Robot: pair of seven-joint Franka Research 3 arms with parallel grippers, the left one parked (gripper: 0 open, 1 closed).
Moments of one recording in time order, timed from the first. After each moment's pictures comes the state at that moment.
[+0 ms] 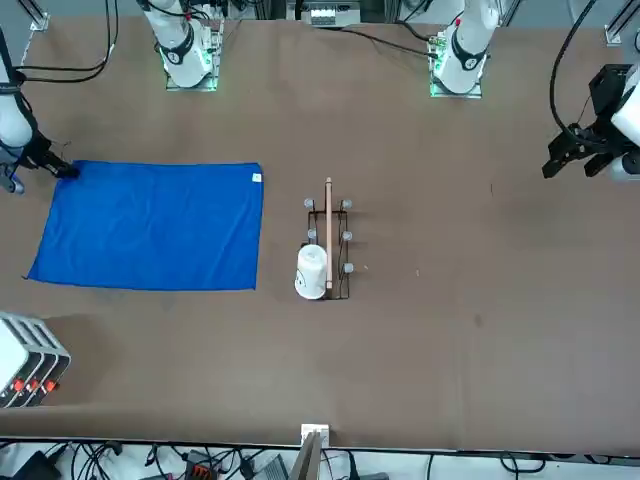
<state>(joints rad) -0.73 0.40 -0.05 -2.14 -0.02 2.31 -0.16</state>
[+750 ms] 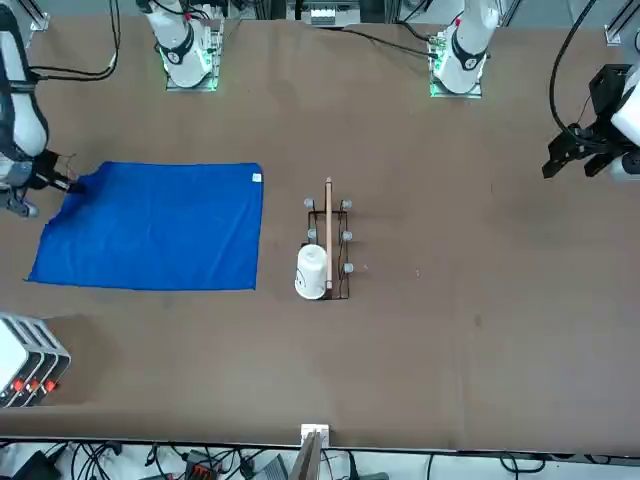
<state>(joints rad) -0.47 0.29 -0.04 -2.12 -0.06 2.18 -0.16</state>
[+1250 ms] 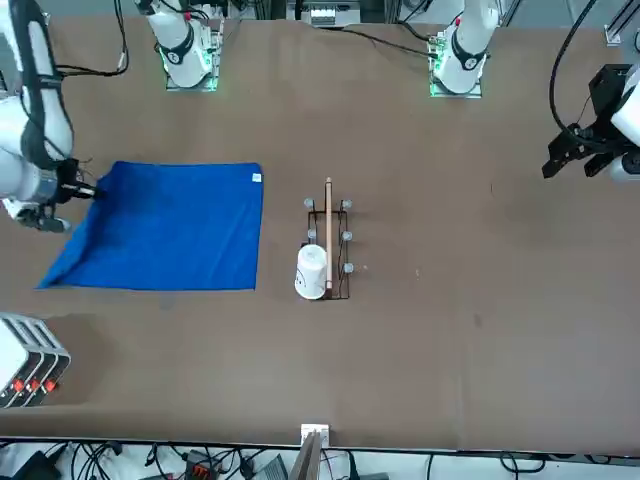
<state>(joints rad) -0.23 0.22 -0.04 -2.08 -0.06 2.00 -0.14</state>
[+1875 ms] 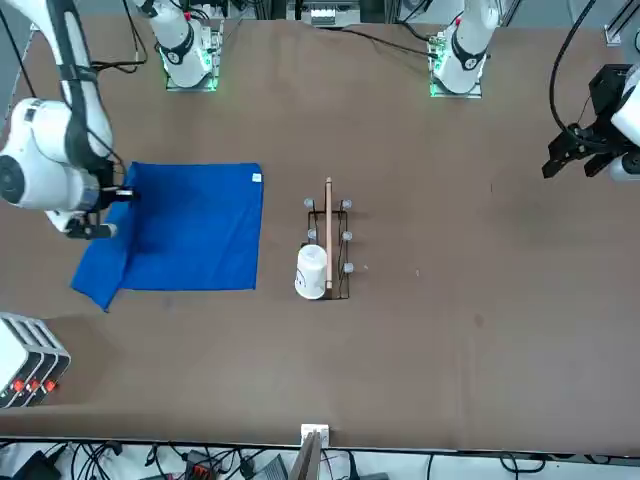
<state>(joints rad) 0.00 0.22 -0.03 -2.06 0.03 1.94 -0.12</state>
